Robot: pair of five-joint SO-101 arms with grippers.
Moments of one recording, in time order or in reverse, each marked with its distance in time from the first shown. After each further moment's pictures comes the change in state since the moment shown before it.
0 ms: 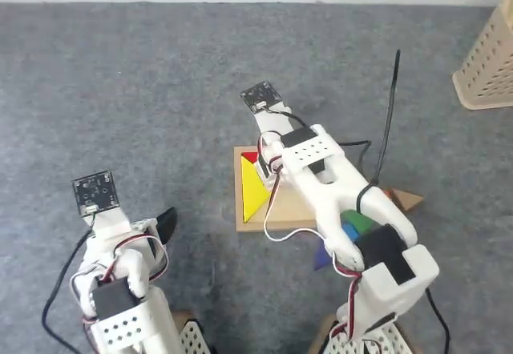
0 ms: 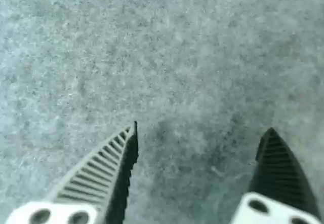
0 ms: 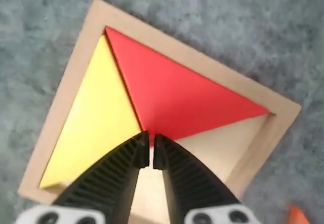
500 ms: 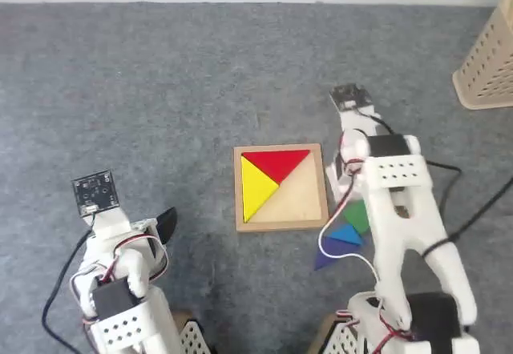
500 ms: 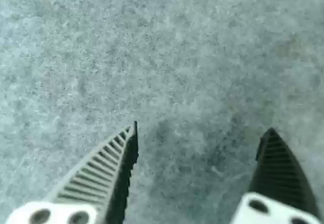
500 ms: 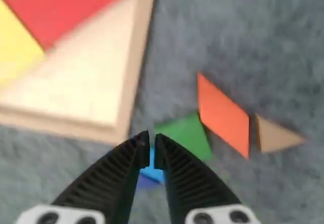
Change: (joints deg) left arm 0.0 0.0 0.0 0.0 0.0; right arm 20.4 -26.1 12.8 17.9 5.5
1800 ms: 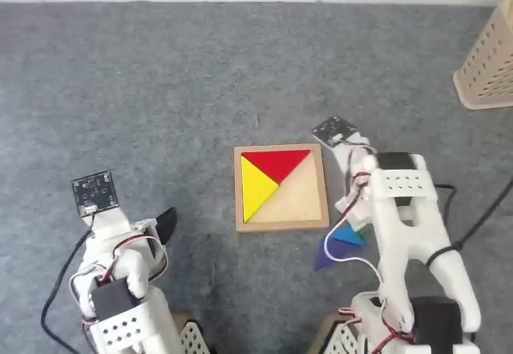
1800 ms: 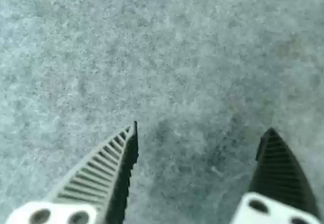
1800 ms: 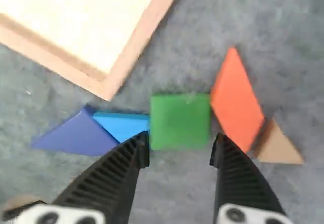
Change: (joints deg) left arm 0.0 0.0 0.0 0.0 0.0; right arm 4.3 -1.1 10.5 -2.9 25.1
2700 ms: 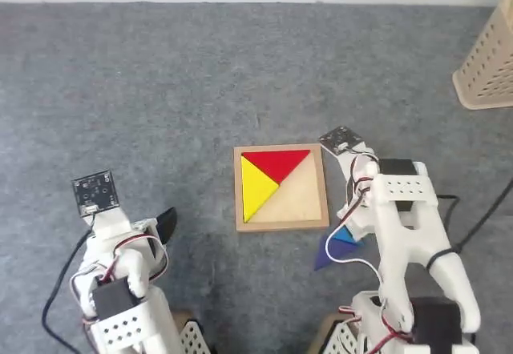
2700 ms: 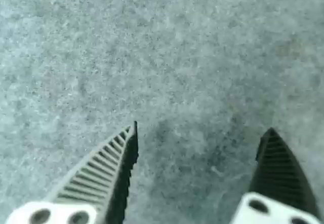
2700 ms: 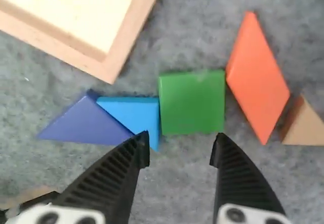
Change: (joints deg) left arm 0.0 0.0 0.0 0.0 0.0; right arm 1.1 -0.4 3.7 1.0 -2.8
